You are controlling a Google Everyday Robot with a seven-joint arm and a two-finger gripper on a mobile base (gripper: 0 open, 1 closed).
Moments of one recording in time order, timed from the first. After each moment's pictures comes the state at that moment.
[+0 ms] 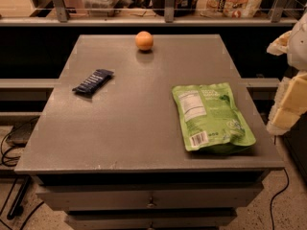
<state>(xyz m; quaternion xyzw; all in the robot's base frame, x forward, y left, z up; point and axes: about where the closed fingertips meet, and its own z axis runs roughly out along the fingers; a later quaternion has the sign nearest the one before) 0.438 -0.217 0.976 -0.60 0.78 -0.03 0.16</state>
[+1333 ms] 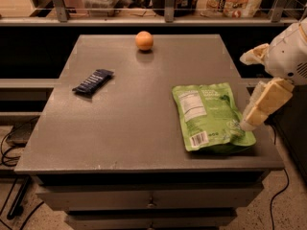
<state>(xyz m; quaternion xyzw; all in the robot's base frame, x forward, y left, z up) 0.470 -0.181 0.941 -0.61 0.75 0.09 0.24</state>
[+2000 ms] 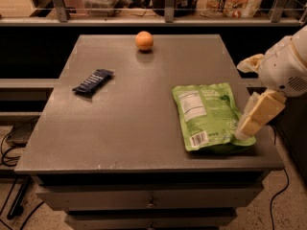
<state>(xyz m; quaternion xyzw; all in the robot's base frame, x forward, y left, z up) 0.466 -0.179 0.921 -0.61 0.75 0.08 0.24</state>
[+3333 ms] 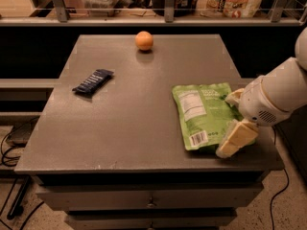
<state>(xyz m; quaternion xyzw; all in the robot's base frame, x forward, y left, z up) 0.467 -0.175 0.837 -0.58 0.78 0.08 0.21</state>
